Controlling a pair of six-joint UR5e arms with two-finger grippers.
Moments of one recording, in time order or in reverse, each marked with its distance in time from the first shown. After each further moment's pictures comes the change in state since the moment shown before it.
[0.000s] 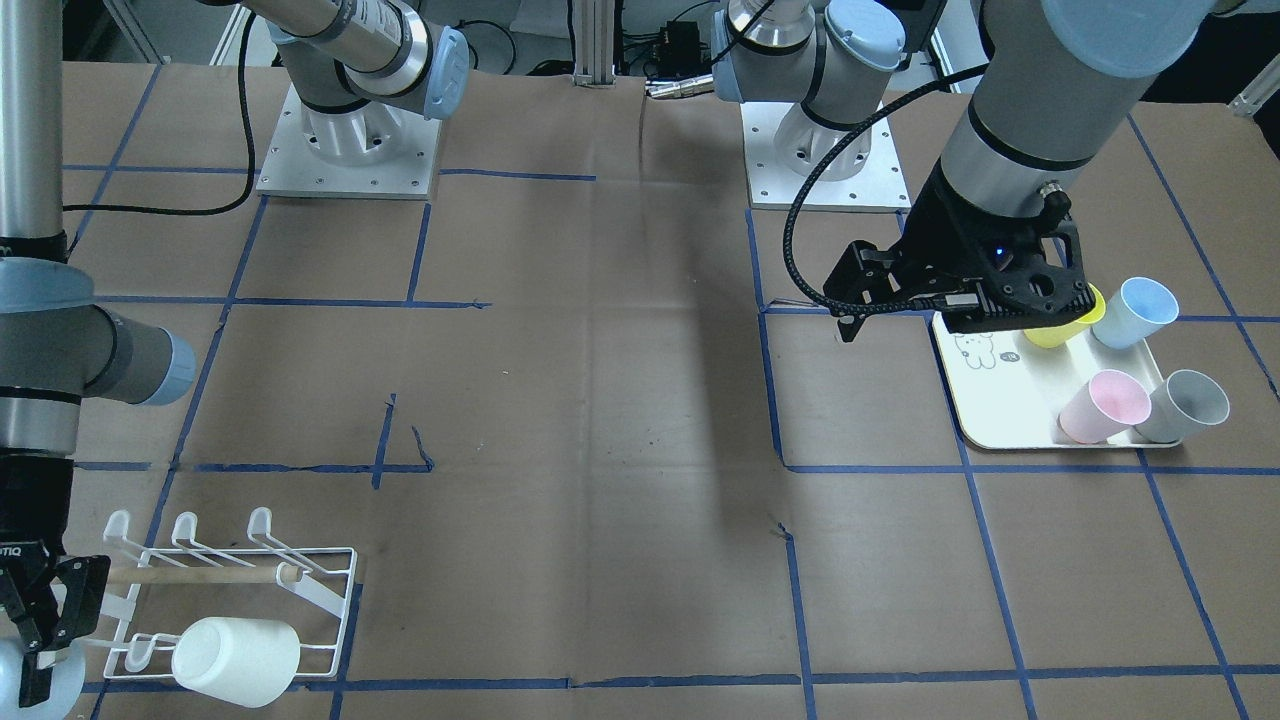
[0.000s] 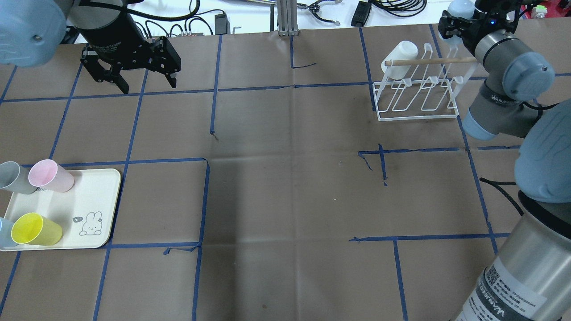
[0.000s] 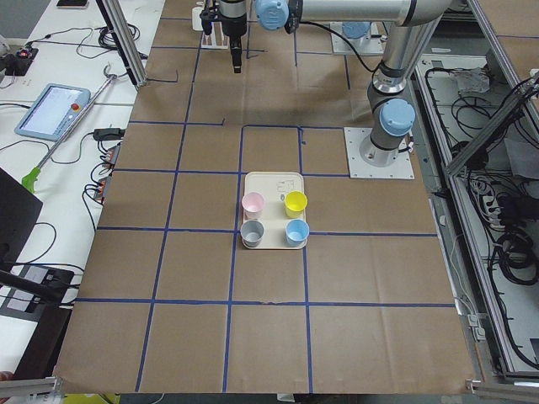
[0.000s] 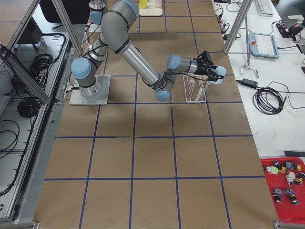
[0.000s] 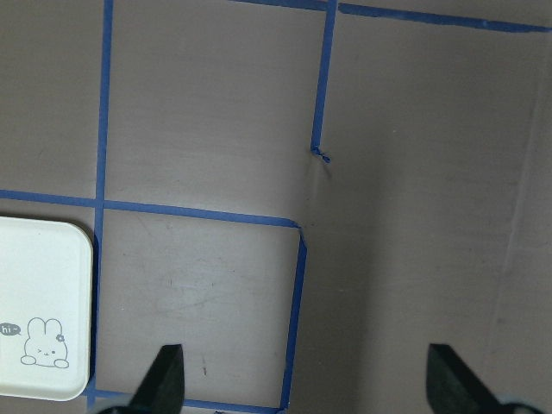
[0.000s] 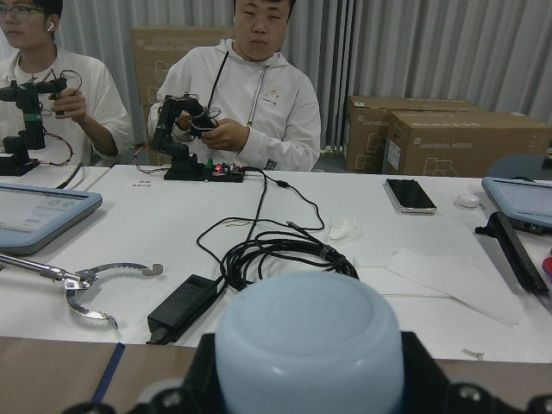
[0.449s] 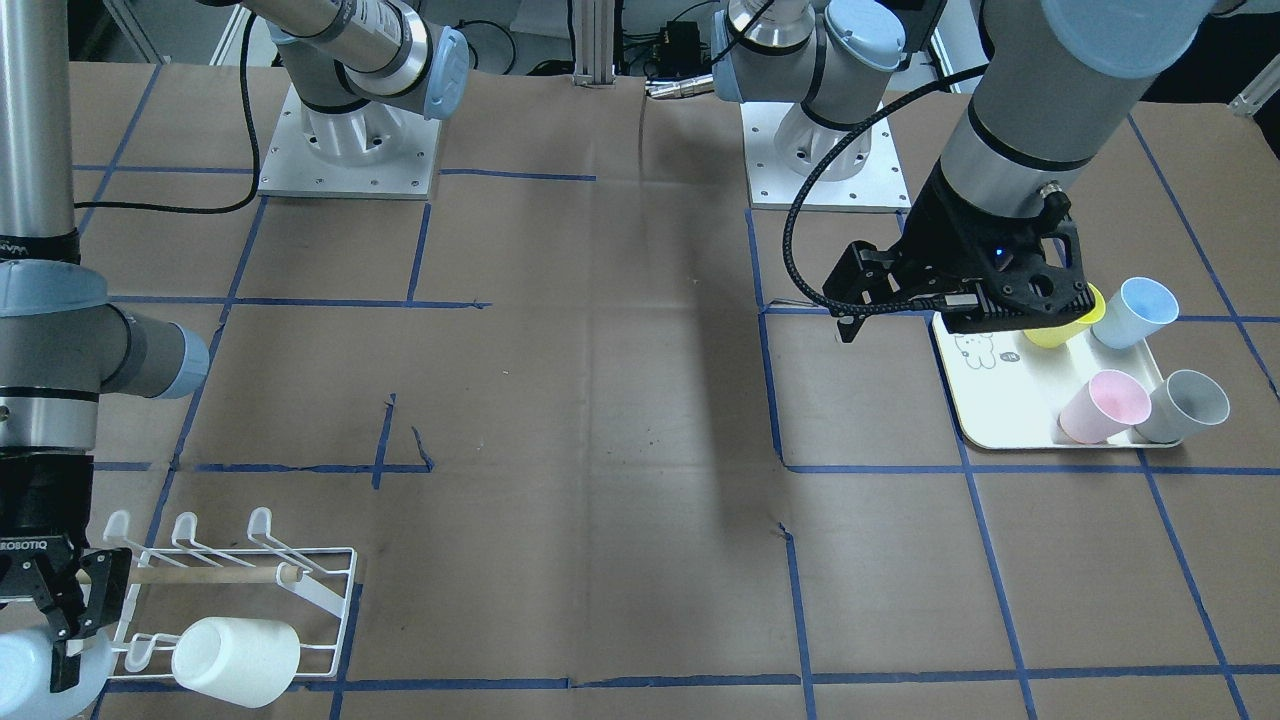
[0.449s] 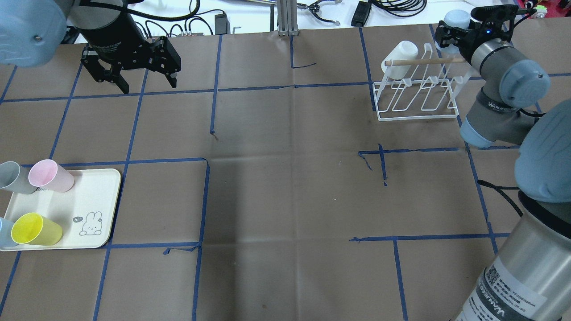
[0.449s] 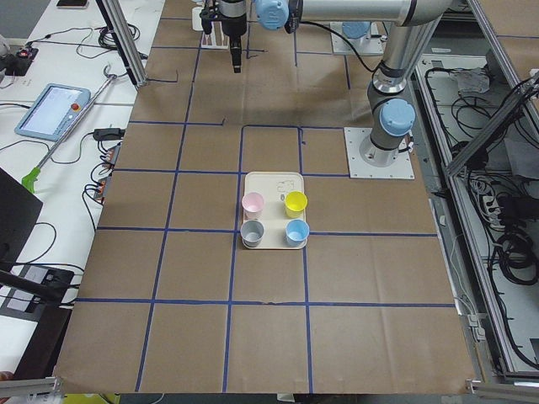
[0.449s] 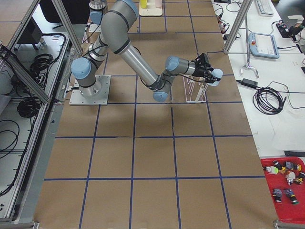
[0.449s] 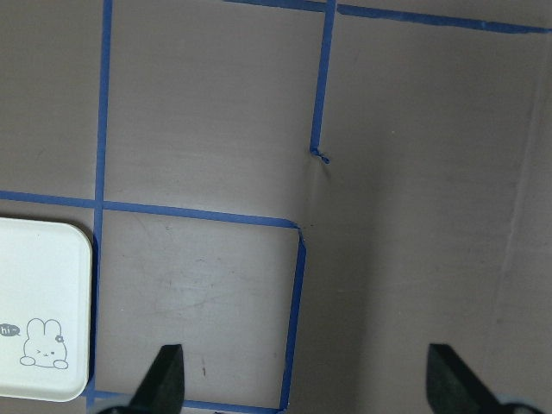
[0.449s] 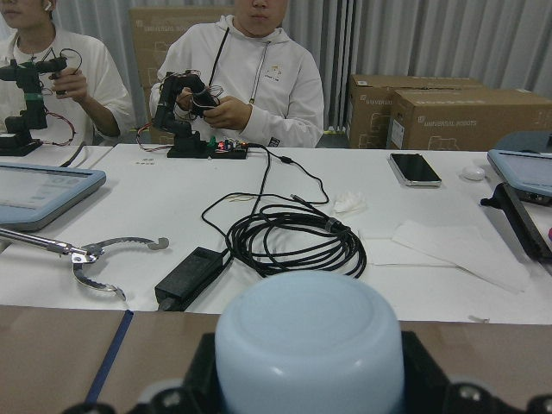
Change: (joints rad) left arm 0.000 0.000 -0.001 0.001 -0.001 0.000; right arm -0.001 0.000 0.042 -0.001 0.000 0.000
